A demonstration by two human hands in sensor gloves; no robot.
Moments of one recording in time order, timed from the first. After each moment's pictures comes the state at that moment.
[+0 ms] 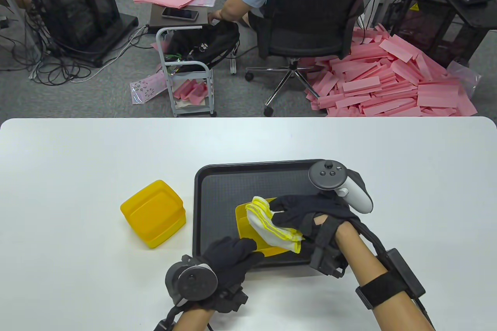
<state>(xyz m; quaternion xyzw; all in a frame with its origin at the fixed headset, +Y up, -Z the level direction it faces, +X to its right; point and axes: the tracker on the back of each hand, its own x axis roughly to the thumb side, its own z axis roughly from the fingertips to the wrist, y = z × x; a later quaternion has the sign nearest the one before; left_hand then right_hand) -0.114 -0.703 -0.239 0.24 -0.23 0.39 0.86 0.133 -0.601 -0.338 0.14 0.32 0.84 0.41</state>
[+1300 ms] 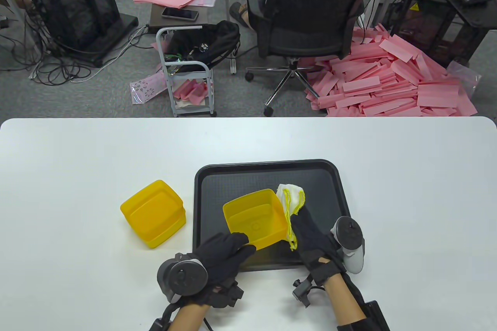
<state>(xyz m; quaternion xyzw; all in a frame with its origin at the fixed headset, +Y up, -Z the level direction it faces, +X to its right) -0.125 -0.705 -0.246 0.23 -0.22 0.42 0.85 0.152 -0.748 -0.310 0.16 0.12 0.71 0.67</state>
